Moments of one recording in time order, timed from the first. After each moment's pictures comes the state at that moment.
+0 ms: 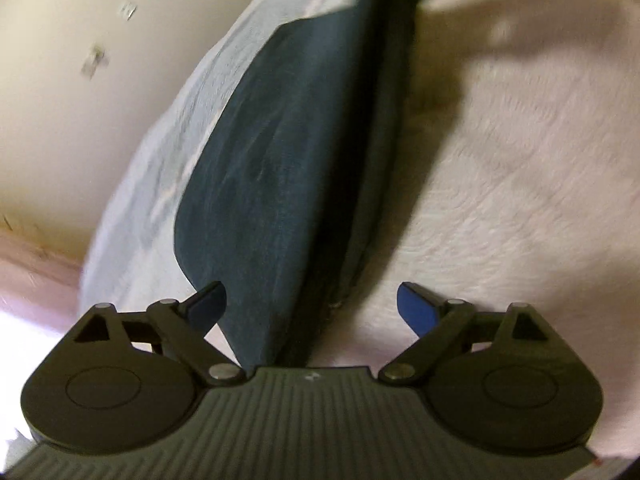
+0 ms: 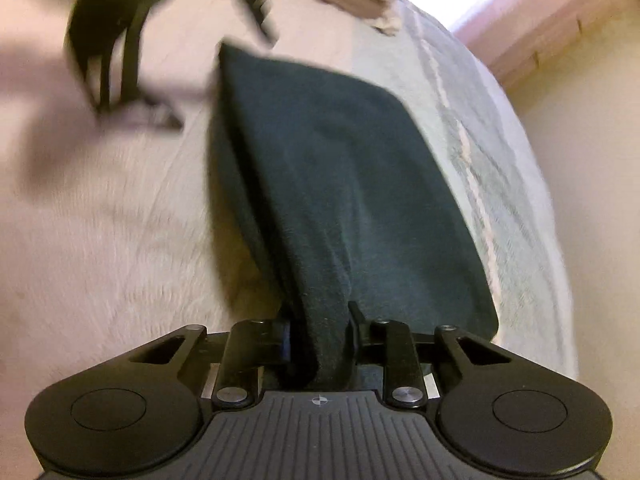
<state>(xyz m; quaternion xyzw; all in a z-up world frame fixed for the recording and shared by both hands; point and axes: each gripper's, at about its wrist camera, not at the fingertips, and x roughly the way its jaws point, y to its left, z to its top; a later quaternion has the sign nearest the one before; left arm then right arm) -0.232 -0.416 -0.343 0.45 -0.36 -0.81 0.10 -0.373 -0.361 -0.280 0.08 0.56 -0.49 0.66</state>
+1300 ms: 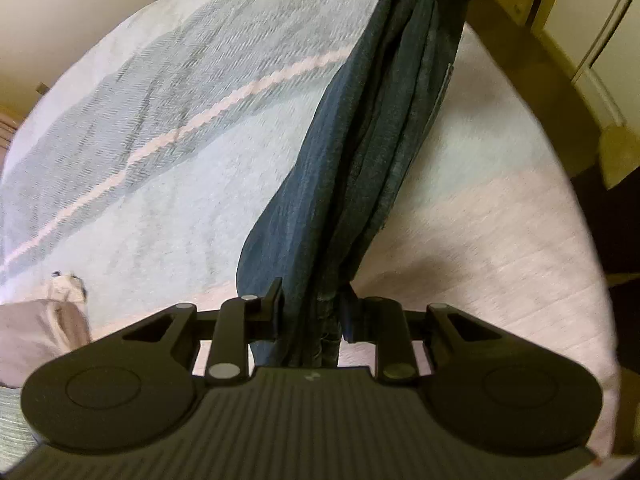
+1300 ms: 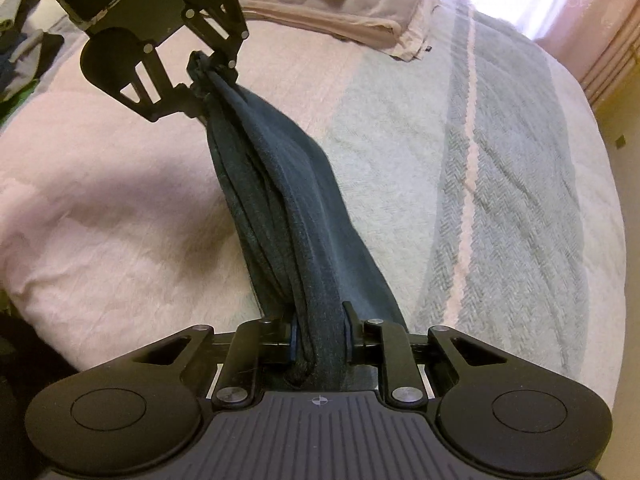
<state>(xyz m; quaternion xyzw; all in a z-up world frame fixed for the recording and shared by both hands) -0.386 -0.502 -0.135 0.62 -0.07 -0.78 0.08 -0.524 -0.481 -0.103 0.16 0.55 -0.30 0.77</state>
